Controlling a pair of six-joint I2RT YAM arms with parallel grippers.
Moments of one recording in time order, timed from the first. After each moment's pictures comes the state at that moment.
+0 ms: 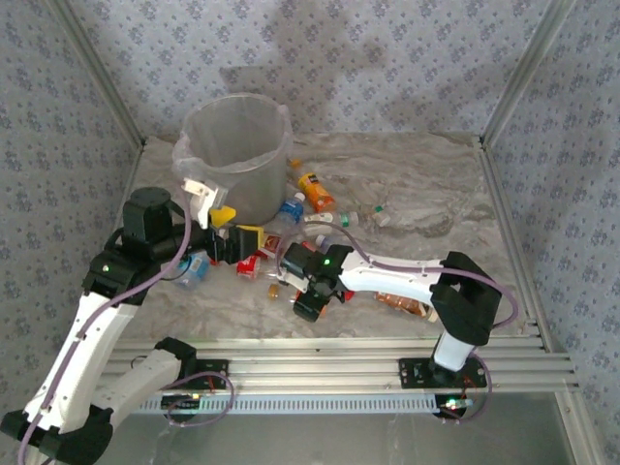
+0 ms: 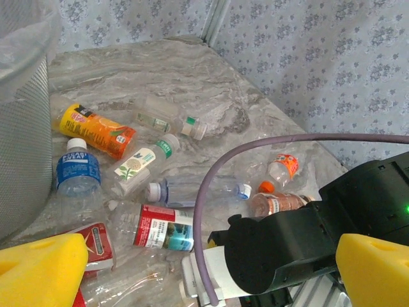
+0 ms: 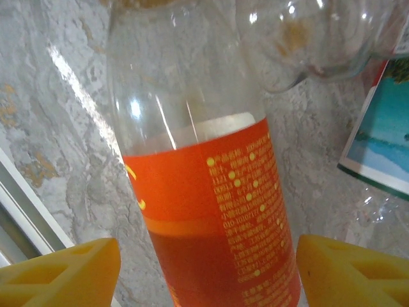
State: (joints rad) left arm -0.41 0.85 1.15 -0.73 0.52 -0.16; right arm 1.08 1.69 1.16 -0.79 0.02 -0.02
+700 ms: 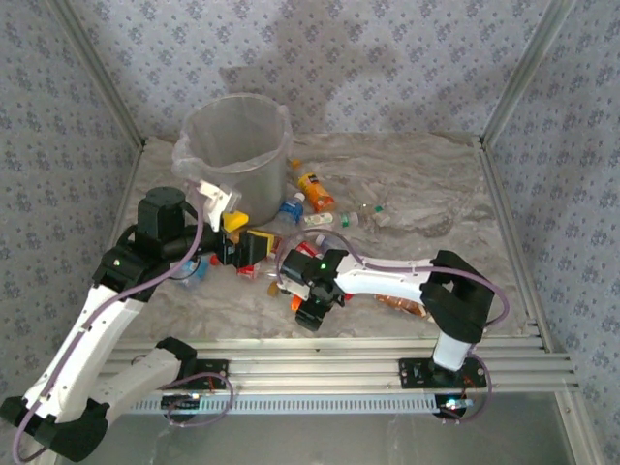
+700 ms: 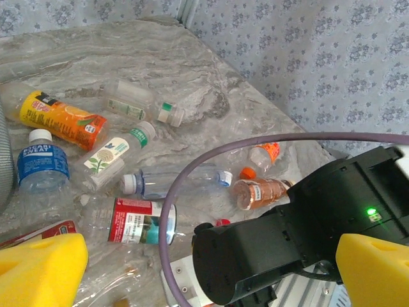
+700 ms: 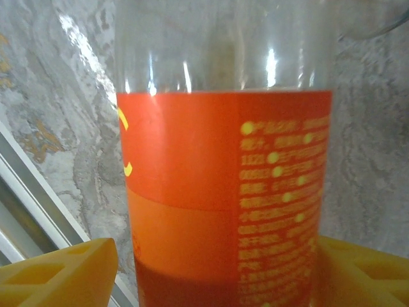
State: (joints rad) left arm -0.49 0.88 1.13 -0.72 0.53 -0.17; right arm 1.09 1.73 1.13 -0.80 -0.04 -0.02
